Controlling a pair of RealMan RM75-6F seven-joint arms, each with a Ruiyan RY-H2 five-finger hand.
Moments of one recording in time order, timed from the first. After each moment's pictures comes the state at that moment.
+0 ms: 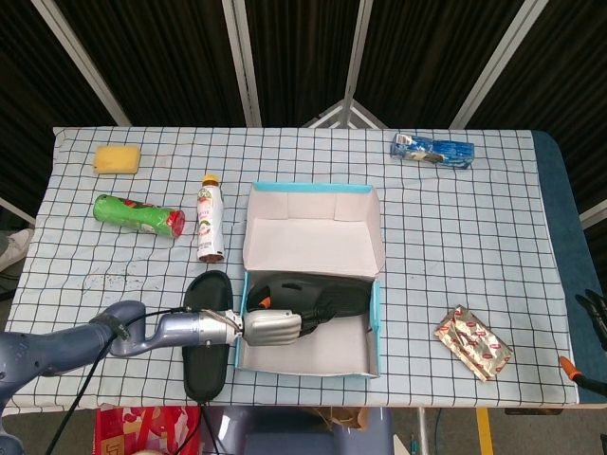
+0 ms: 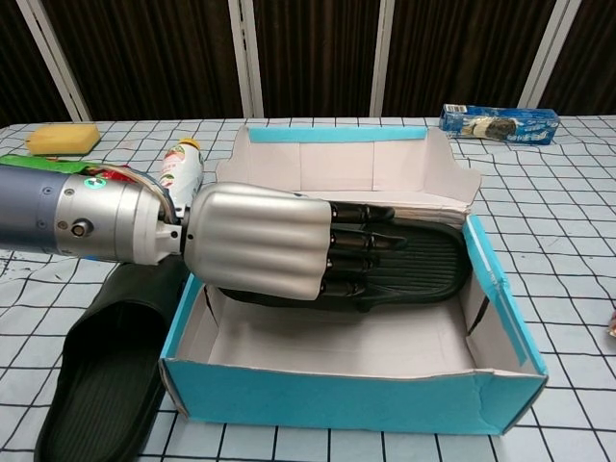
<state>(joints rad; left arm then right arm) -1.08 -1.60 0.04 -1.13 2.20 1.00 0.76 0.00 -0.93 -0.02 -1.48 -1.58 1.50 0.41</state>
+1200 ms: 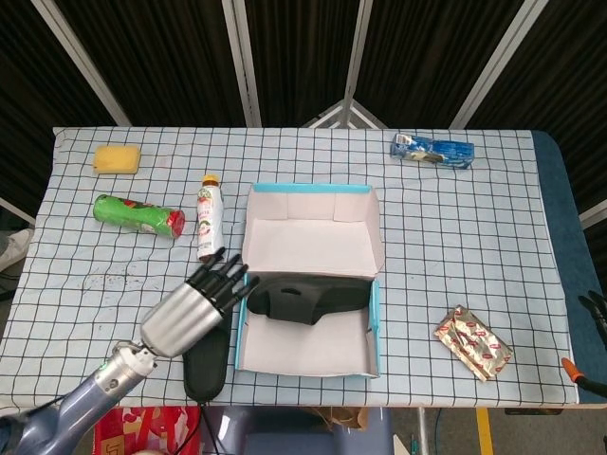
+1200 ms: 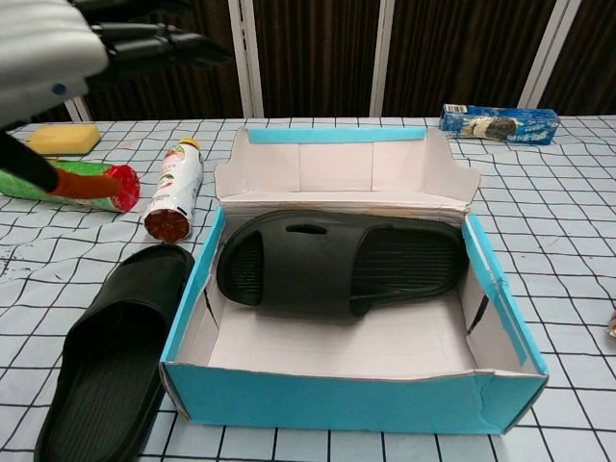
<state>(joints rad) -0.58 -1.25 0.03 -1.92 1.68 1.33 0.76 -0.01 -0.92 -0.02 -1.49 -1.58 1.51 0.42</state>
